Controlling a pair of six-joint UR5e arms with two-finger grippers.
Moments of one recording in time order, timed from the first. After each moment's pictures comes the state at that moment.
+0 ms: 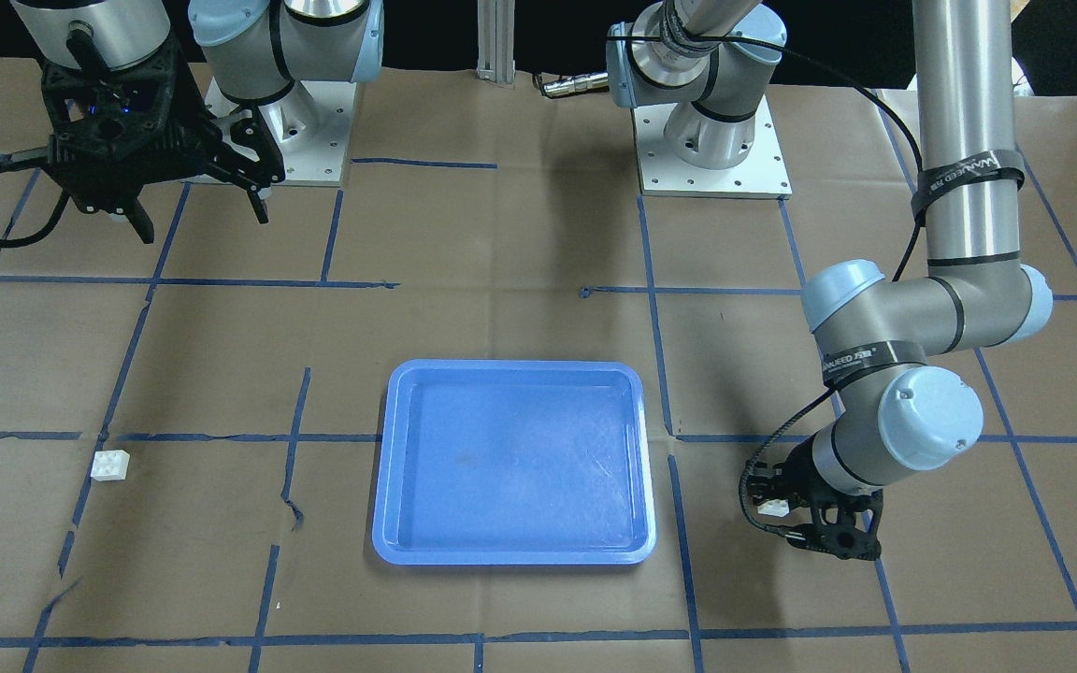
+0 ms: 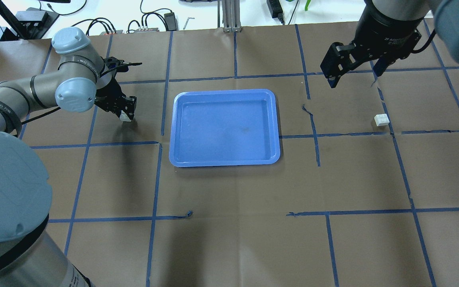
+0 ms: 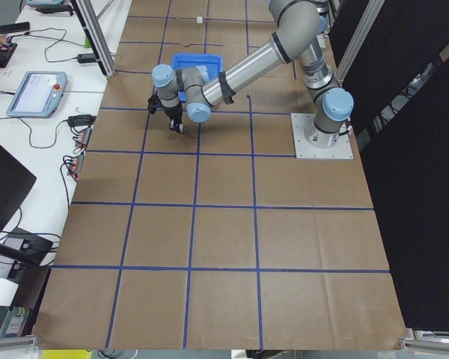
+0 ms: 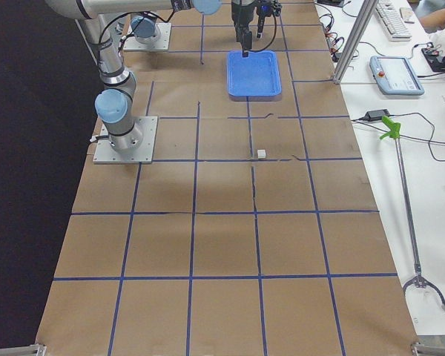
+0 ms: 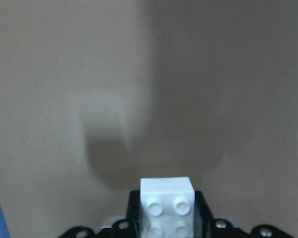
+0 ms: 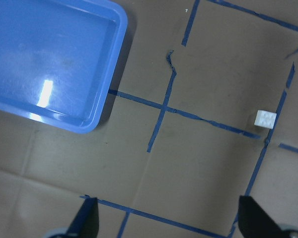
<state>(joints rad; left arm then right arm) -1.41 -2.12 -1.63 -1.01 1.55 0.39 1.57 -1.58 1.52 -1.57 -1.58 -0.39</state>
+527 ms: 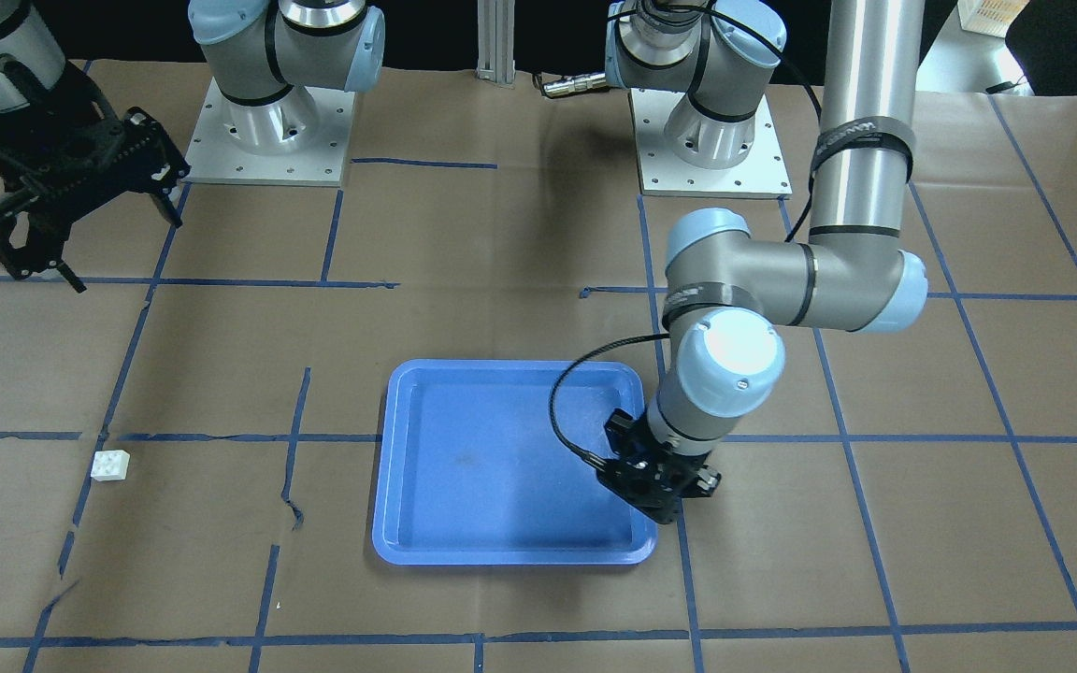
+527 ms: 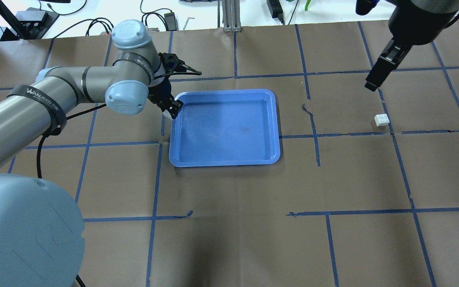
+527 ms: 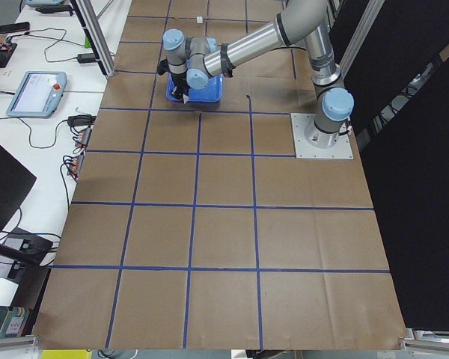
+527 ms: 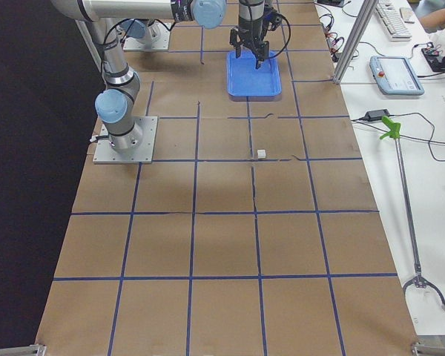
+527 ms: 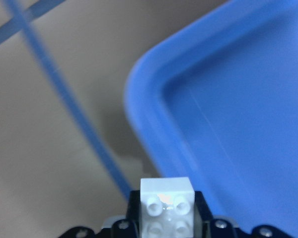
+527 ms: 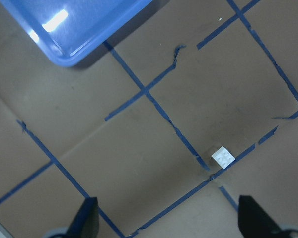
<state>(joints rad) -1.69 -2.08 -1.63 -1.01 1.56 0.58 1.42 -1.54 1.52 -1.58 -1.58 -1.12</state>
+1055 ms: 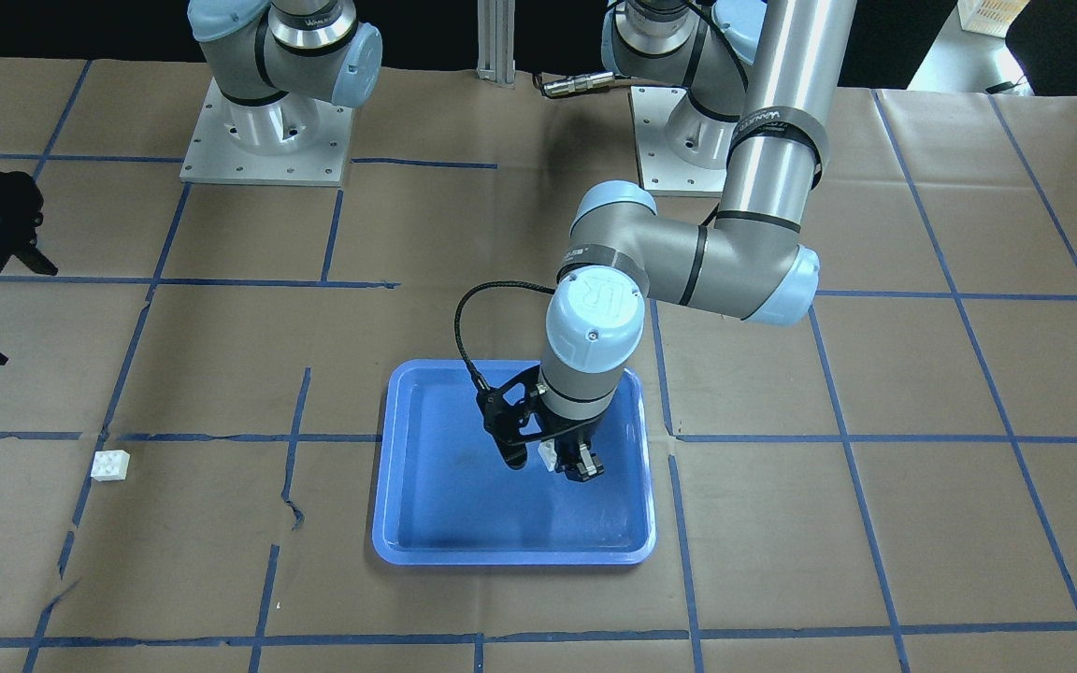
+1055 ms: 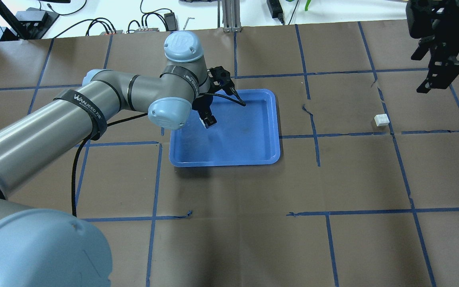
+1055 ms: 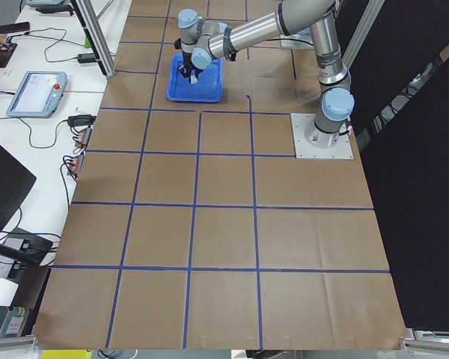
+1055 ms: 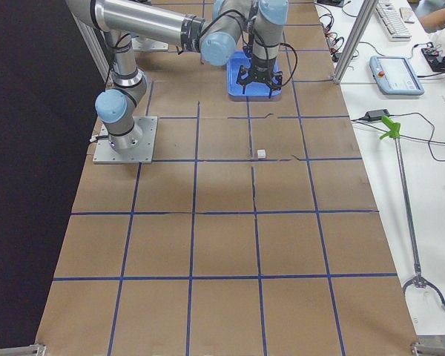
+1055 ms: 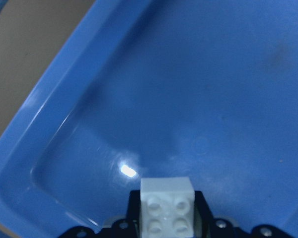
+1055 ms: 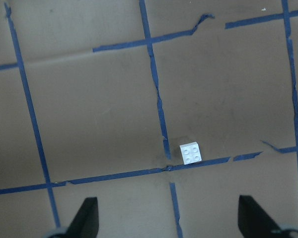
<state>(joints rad) -1.83 -2.10 -1.64 -0.95 1.56 0.95 1.23 -1.42 1.52 -1.63 -1.54 -1.80</state>
